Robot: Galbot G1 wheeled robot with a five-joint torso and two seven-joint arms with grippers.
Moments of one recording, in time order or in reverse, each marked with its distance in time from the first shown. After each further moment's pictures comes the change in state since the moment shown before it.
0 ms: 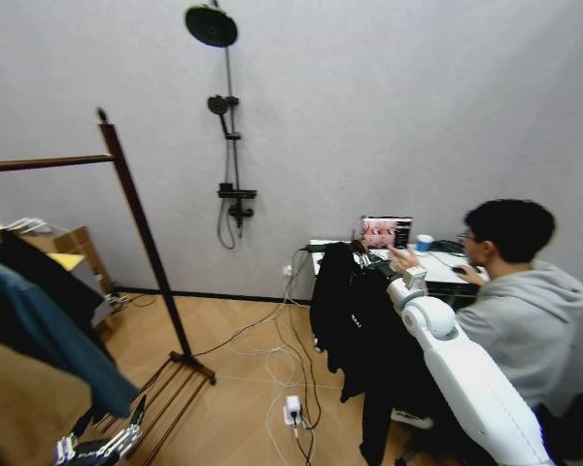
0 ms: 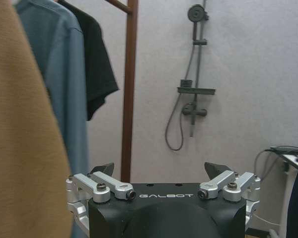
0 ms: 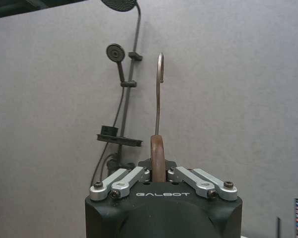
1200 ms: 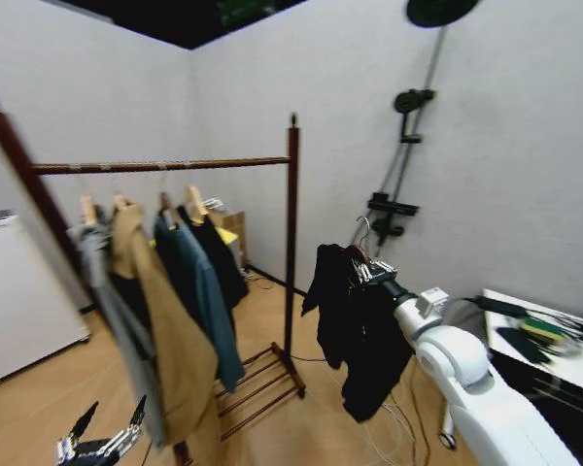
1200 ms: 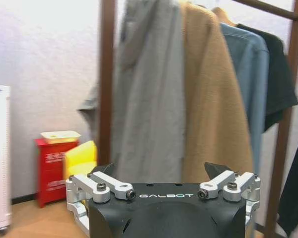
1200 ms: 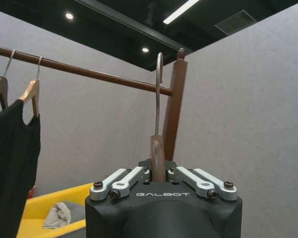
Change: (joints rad) left arm 0.000 0.000 0.000 0.000 0.000 0.000 0.000; right arm -0.214 -0.011 0.071 0.407 -0.006 -0.113 0.121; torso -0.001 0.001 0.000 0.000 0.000
